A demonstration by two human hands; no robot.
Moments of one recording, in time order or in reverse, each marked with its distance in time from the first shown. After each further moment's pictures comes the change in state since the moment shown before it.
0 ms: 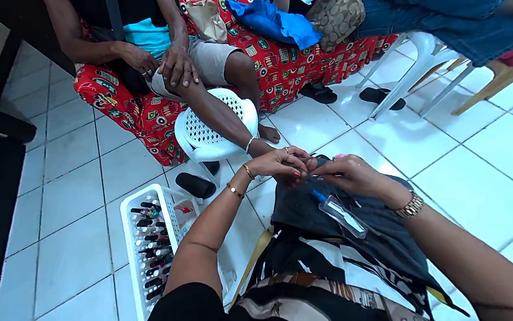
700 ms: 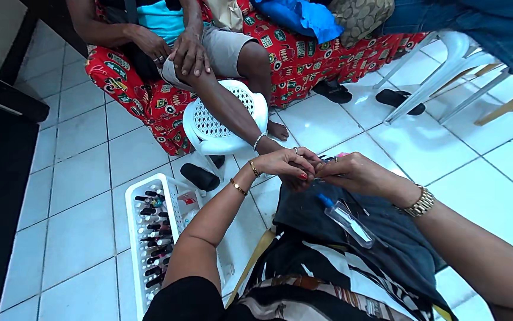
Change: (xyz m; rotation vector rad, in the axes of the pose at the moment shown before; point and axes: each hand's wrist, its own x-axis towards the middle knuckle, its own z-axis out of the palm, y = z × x) left_hand -0.002 0.000 -0.006 -0.055 -0.039 0.006; right_hand 0.028 0.011 -0.002 -0.033 -0.105 -0.138
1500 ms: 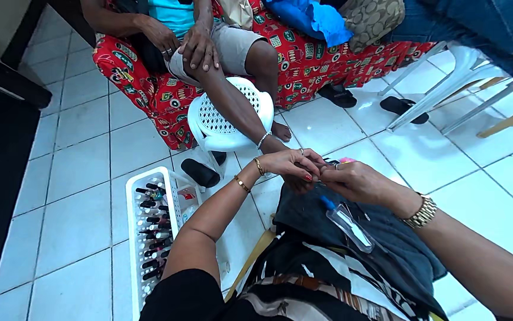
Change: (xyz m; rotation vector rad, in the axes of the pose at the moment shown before) left_hand 0.001 -0.003 0.001 -0.004 -0.016 0.029; right_hand 0.005 -0.016 0.003 -0.115 -0.091 0.017
